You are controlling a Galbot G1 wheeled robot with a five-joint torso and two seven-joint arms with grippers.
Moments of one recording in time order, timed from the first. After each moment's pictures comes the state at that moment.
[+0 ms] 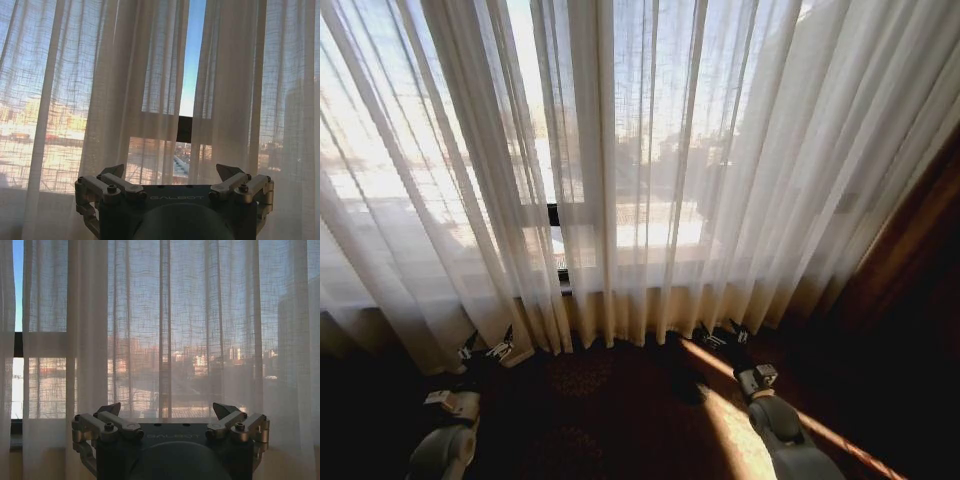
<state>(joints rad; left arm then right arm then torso) 1.37 -1.25 -0.81 -1.79 -0.50 -0.15 0.12 -1.27 1.17 0.56 1.72 0.40 0.12 -0.07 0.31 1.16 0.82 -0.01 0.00</state>
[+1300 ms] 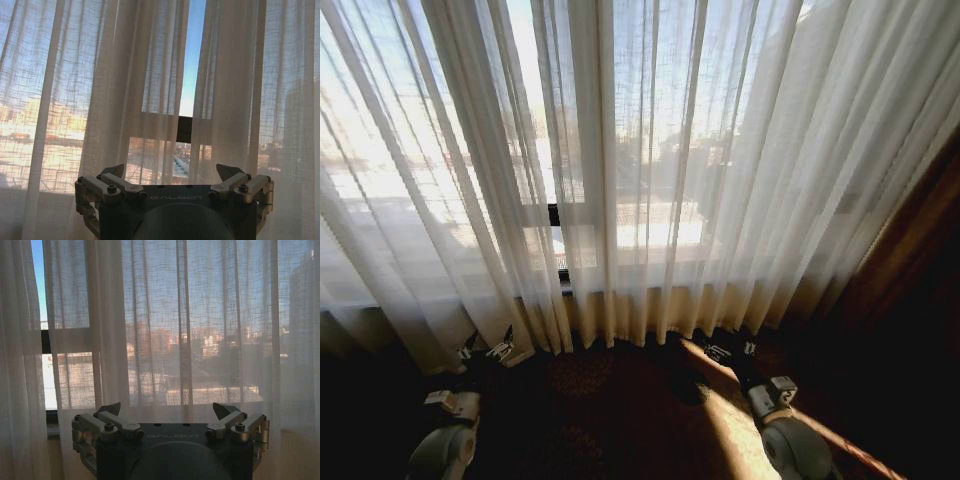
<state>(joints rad) 1.37 -1.25 -0.81 -1.79 -0.50 -0.15 0.12 -1.40 1.26 0.57 2.00 0.35 -0.10 -0.04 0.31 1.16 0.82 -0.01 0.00</state>
